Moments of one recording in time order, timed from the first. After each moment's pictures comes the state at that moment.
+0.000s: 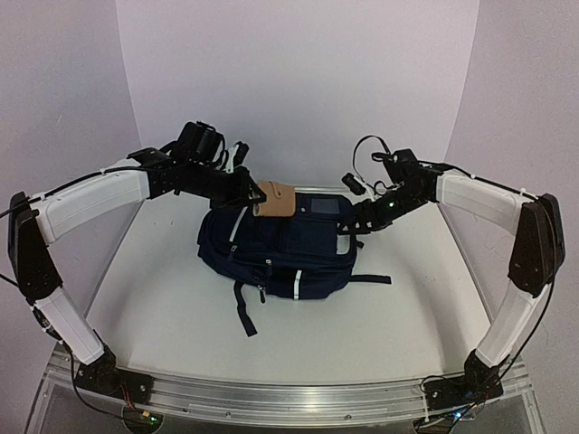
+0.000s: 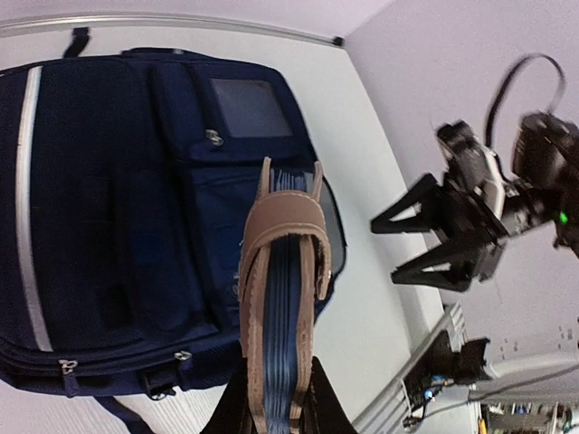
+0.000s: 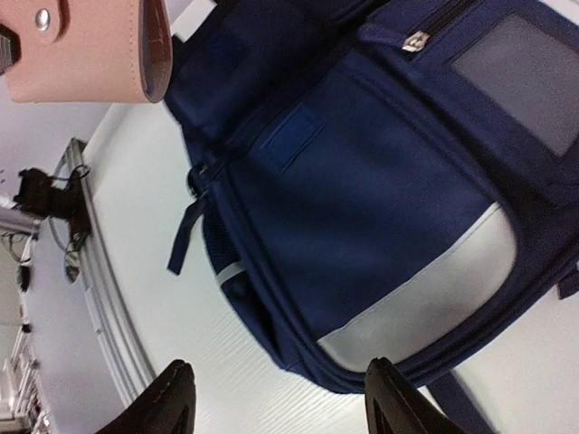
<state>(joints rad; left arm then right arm) -0.70 1.63 1.52 -0.51 0.30 -0.61 0.43 1.76 1.47 -0.72 -0.66 -0.09</state>
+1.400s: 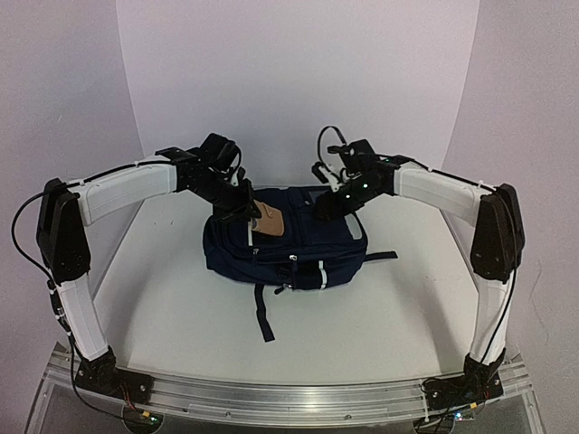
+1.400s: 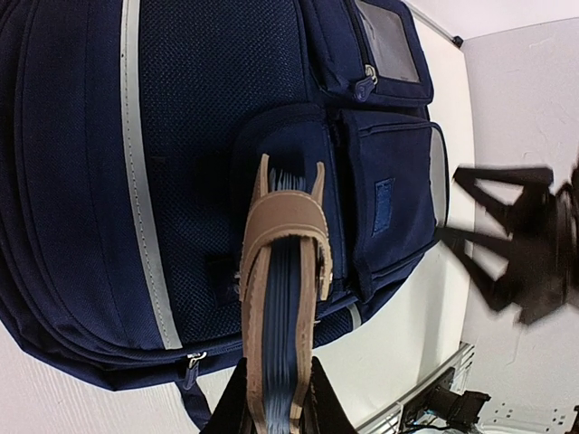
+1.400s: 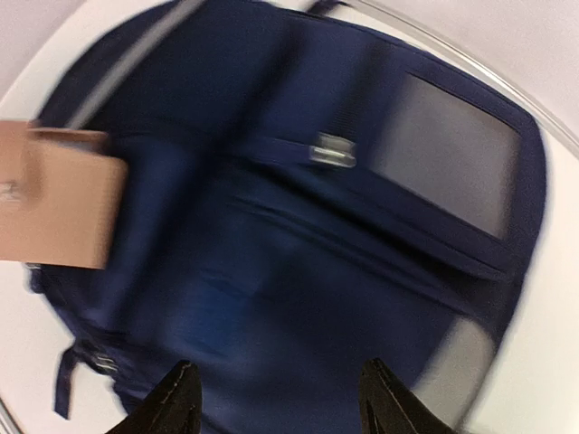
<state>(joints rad) -0.65 1.84 1.66 -0.70 0.26 -0.78 0.54 2.02 1.77 -0.65 -0.18 -0.04</state>
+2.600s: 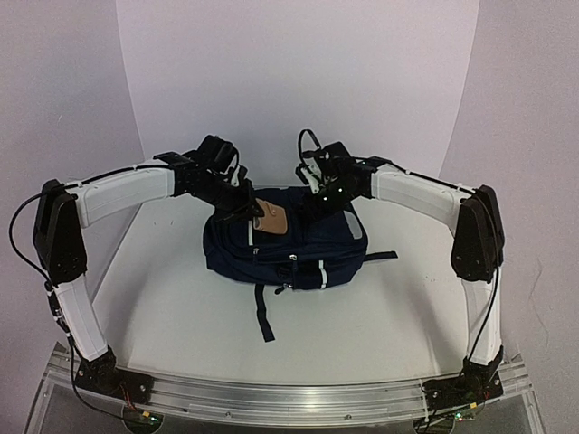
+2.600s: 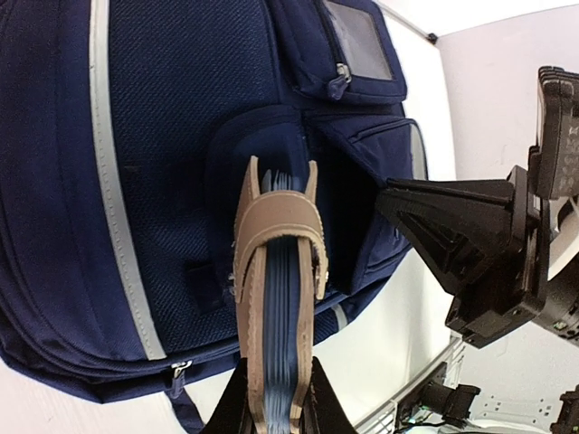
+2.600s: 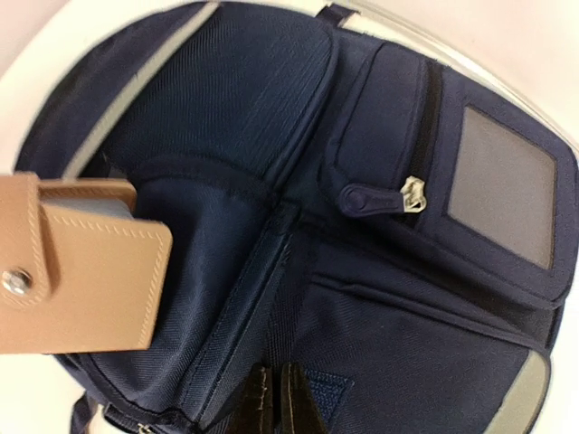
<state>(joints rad) -0.65 1.82 1.60 -0.60 0.30 -0.77 0.68 2.13 1.93 -0.68 -0.02 0.08</state>
